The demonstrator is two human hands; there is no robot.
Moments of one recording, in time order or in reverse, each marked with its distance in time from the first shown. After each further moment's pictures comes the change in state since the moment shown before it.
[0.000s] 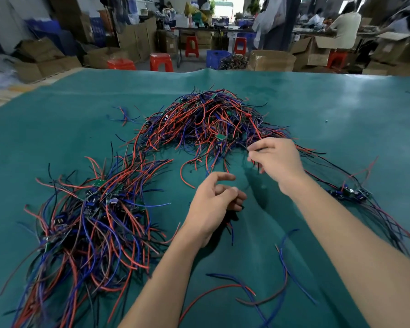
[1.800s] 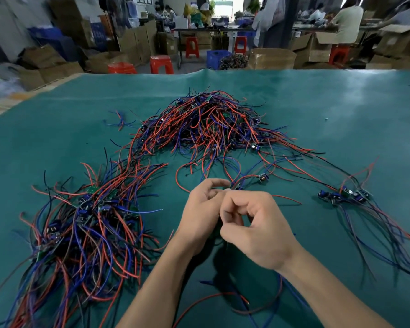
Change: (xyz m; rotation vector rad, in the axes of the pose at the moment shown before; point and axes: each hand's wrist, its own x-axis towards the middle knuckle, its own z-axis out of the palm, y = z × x) left_hand 0.001 -0.005 -0.002 0.091 0.034 -0.011; right_hand -0.132 -0.020 0.005 0.170 -0.393 -0.445
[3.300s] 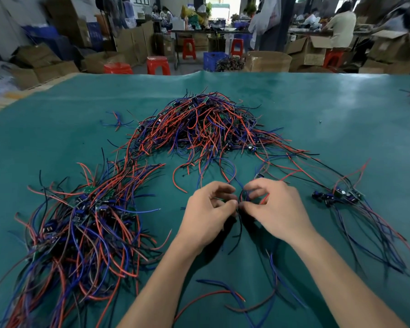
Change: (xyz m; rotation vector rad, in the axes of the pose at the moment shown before) left_hand -0.002 -0.006 0.006 0.211 -0.013 0.078; right_hand 0.013 0.044 -0.042 -0.511 0.202 0.441
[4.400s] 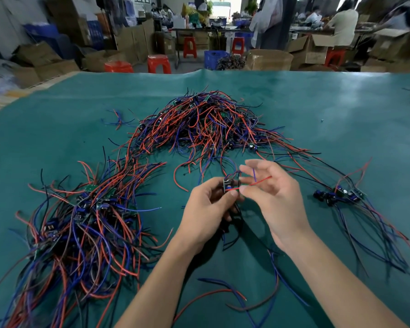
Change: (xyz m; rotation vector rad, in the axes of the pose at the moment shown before) left_hand -0.002 0.006 -0.002 -0.151 -0.055 0.092; right_hand -0.005 -0.015 0.013 0.909 0.091 -0.042
